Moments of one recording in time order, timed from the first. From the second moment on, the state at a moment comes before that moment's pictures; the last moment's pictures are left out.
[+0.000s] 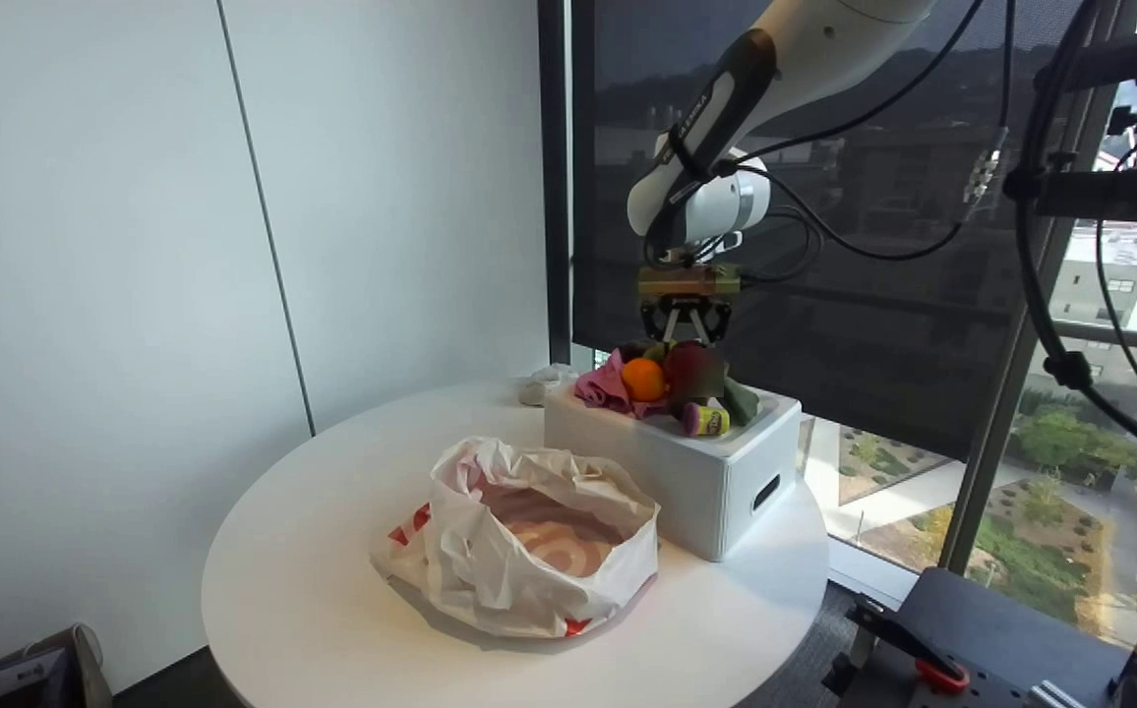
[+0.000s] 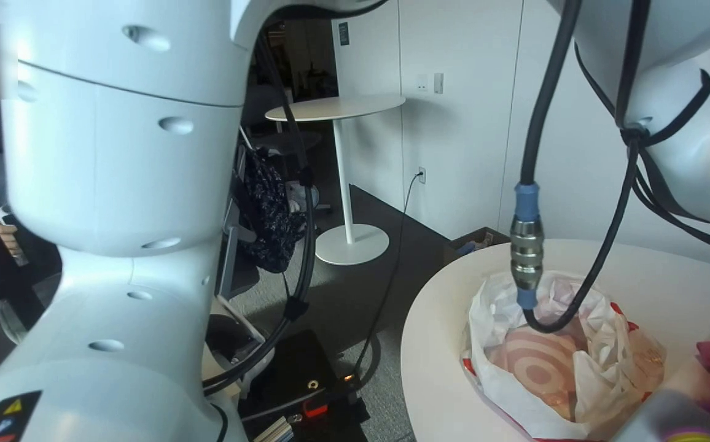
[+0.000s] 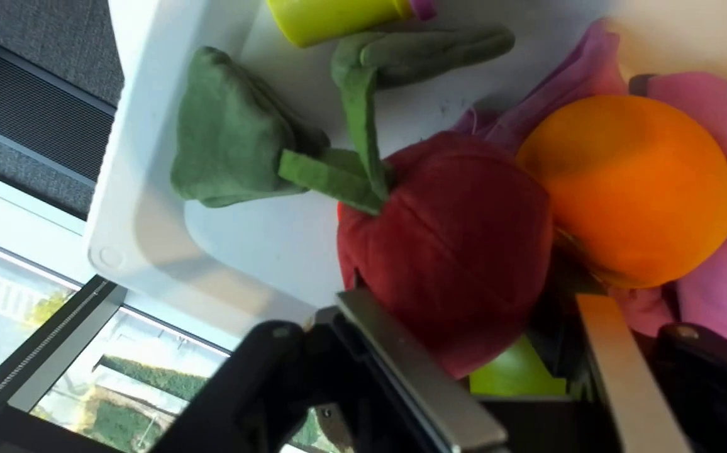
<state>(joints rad) -0.15 0.38 -0.23 -1.93 -0.10 2.40 0.65</state>
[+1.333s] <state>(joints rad) -0.02 0.10 -0.07 -2.11 -0.06 2.40 0.51</state>
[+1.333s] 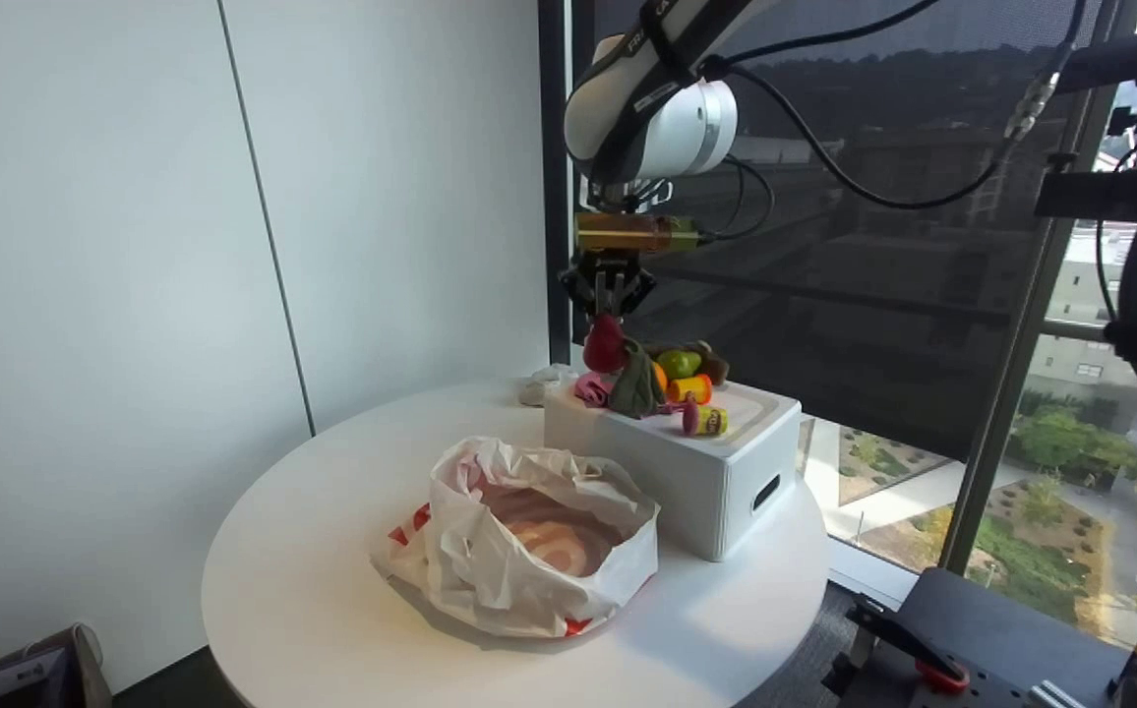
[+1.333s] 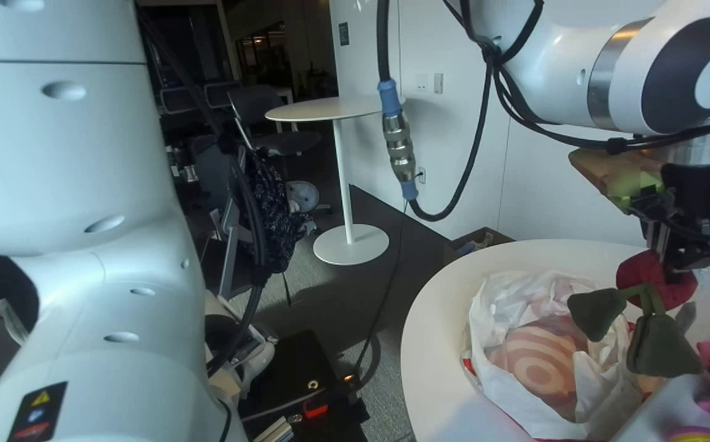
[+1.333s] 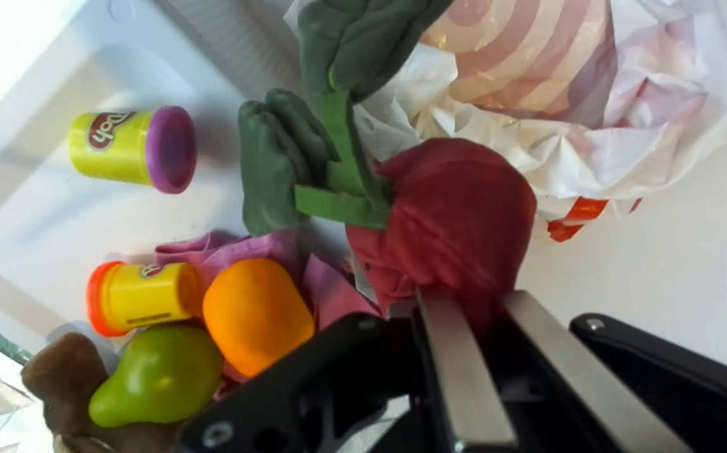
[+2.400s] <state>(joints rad) 0.12 0.49 -0.01 -1.94 -0.07 2.34 0.34</state>
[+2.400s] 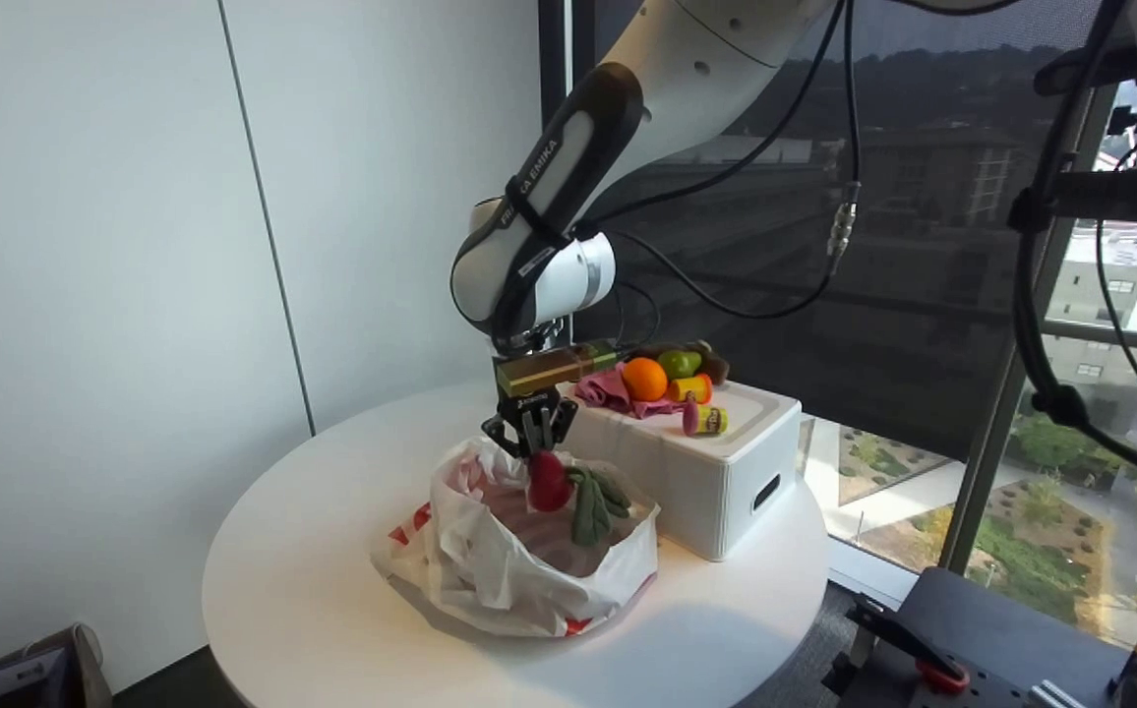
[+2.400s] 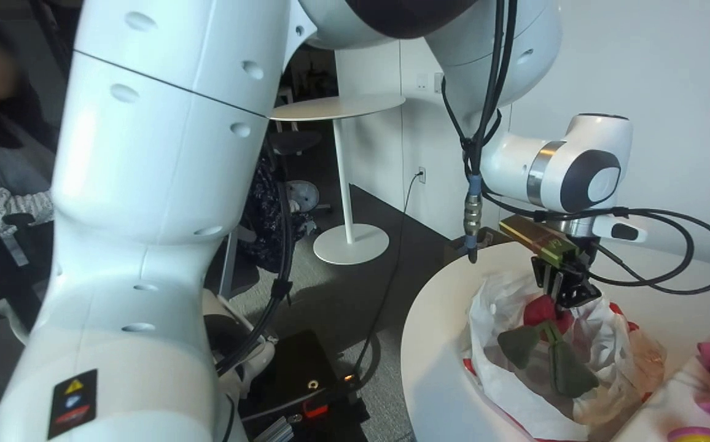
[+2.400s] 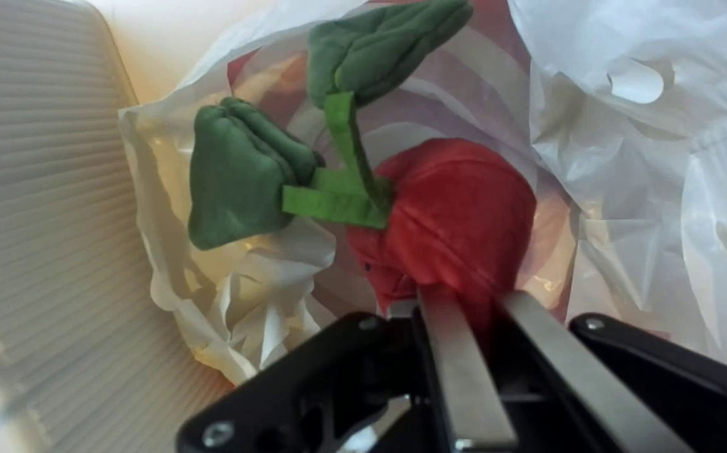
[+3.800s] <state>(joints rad) 0.06 0.46 -0.03 -1.79 0.02 2.26 0.28</state>
